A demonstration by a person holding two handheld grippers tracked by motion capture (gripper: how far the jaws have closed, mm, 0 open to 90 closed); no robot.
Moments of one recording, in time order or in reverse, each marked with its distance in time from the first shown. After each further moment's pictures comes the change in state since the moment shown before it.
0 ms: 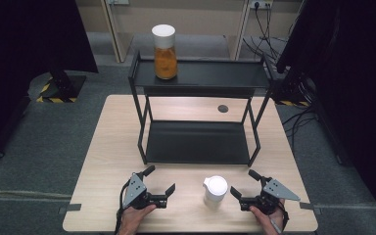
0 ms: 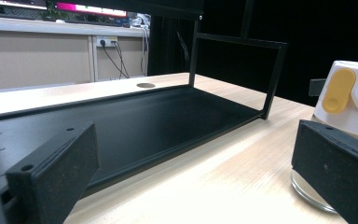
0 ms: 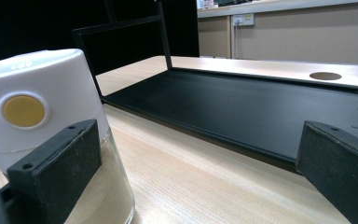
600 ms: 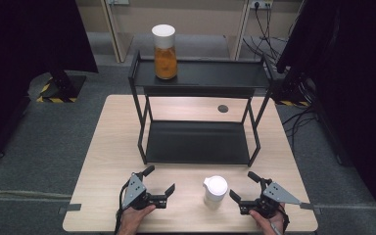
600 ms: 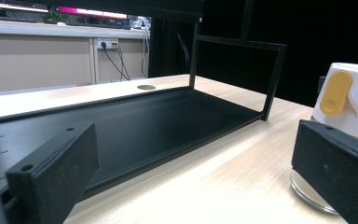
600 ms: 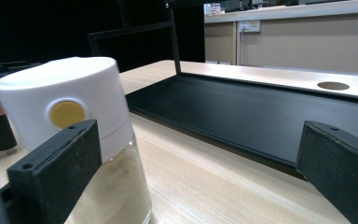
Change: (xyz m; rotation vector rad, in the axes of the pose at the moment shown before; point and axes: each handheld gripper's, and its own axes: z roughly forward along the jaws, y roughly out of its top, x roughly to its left) left arm -0.001 0.000 -0.002 -0.004 0.001 0.000; right arm 0.010 0.001 -0.006 -0.017 0.020 -0.030
